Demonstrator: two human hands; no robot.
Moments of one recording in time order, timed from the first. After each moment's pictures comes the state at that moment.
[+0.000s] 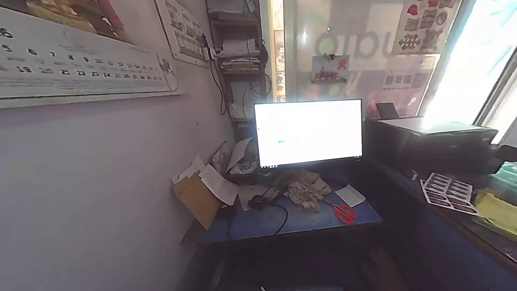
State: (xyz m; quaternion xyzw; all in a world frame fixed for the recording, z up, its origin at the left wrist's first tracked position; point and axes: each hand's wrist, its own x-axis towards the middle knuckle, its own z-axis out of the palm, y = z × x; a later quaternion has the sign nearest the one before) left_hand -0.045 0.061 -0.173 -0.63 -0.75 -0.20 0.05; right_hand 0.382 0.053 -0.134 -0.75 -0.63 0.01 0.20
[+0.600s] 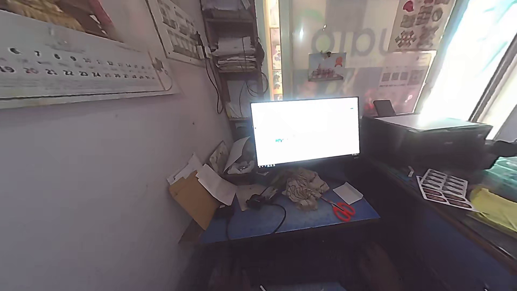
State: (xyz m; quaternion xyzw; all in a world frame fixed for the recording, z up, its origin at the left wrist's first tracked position) left_hand -0.041 0.070 -0.157 -0.63 -0.76 -0.18 -0.02; right_hand 0.384 0.056 -0.136 -0.74 -0.64 0.02 0.21
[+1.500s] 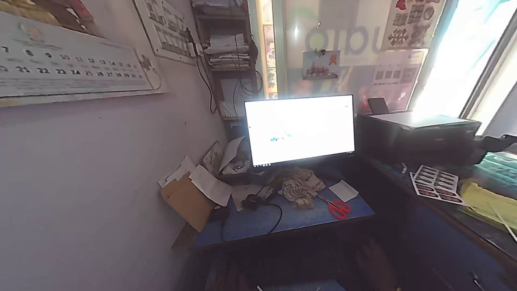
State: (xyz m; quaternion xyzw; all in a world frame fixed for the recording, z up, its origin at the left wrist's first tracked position) left_hand -0.038 0.065 -0.158 -0.63 -0.75 -0.21 -0.01; right_hand 0.382 0.060 -0.136 -0.75 -0.62 0.02 0.23
